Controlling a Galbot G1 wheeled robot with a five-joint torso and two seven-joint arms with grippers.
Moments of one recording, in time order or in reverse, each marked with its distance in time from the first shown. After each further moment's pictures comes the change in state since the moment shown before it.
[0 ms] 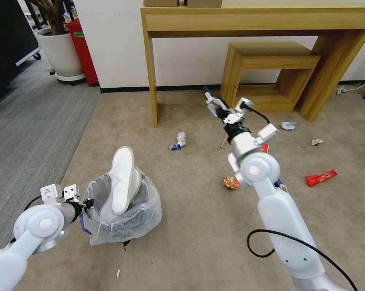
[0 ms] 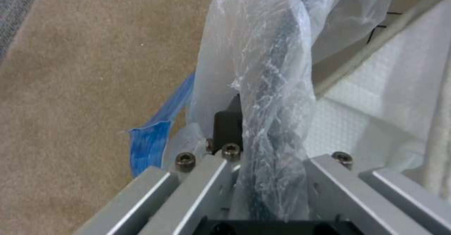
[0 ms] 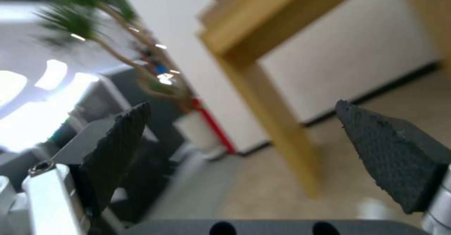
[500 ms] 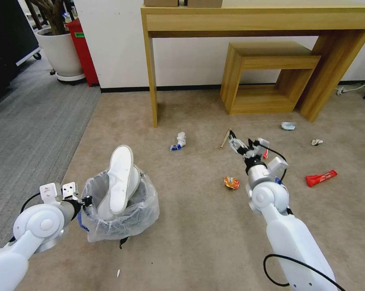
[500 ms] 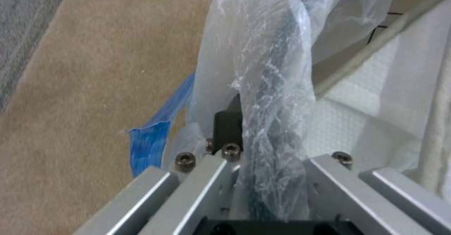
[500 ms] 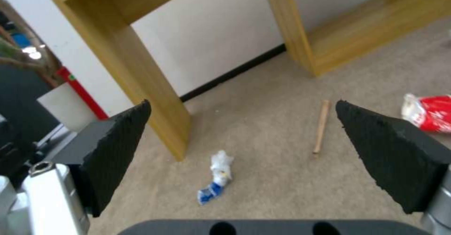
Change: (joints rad) left arm 0.008 -0.007 -0.013 -0.018 0.106 -0.005 0.062; right arm -0.154 -0.018 0.072 -0.110 -0.165 0.050 0.109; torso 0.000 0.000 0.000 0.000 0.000
